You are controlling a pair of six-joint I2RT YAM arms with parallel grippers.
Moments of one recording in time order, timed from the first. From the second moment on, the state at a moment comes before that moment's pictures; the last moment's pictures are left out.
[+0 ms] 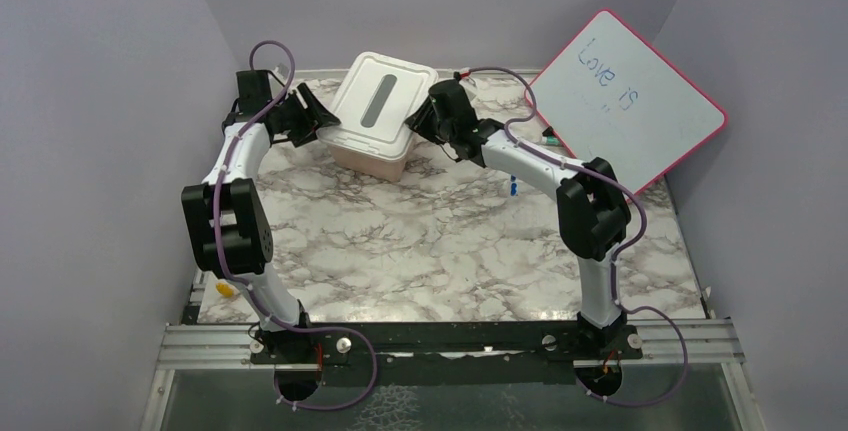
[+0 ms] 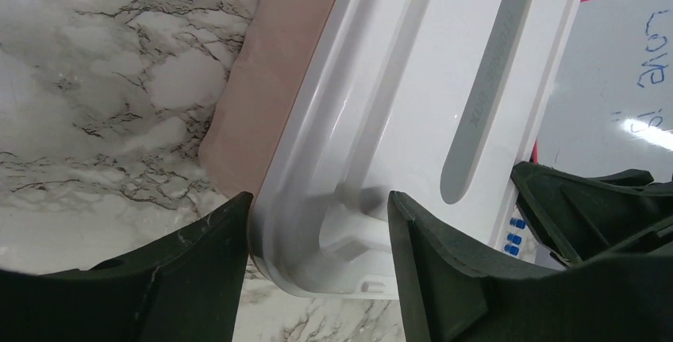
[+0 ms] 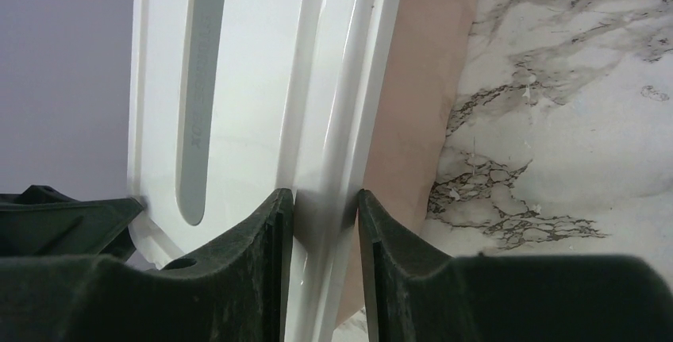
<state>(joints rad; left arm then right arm) 0.15 1.75 1.39 -0.39 0.59 -0.48 0.67 2.03 1.64 -0.12 0.20 0.94</state>
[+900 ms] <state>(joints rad) 0.14 1.77 1.67 -0.58 0.33 -0.34 0.67 1.88 1.65 -0.21 0.30 0.69</state>
